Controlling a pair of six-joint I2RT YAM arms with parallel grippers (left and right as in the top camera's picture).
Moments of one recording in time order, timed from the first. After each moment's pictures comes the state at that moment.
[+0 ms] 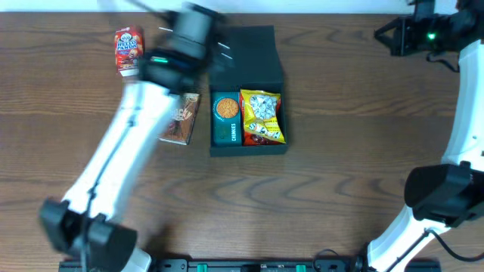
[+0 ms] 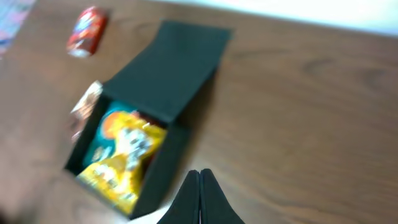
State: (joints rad) left arm -0.32 1.69 1.76 -0.93 -0.28 -0.63; right arm -0.20 1.99 2.20 -1.32 -0.69 -0.36
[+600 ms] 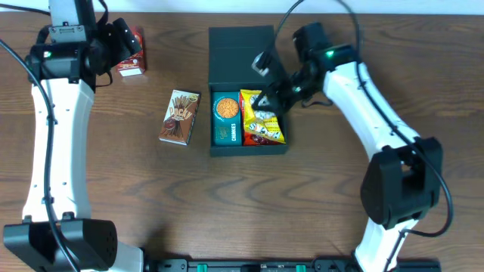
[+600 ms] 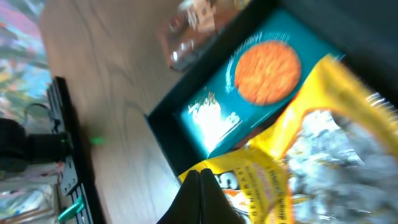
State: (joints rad) left arm 0.07 1.67 1.76 -0.95 -0.03 -0.42; right arm 0.33 1.99 1.66 -1.01 -0.74 -0.34
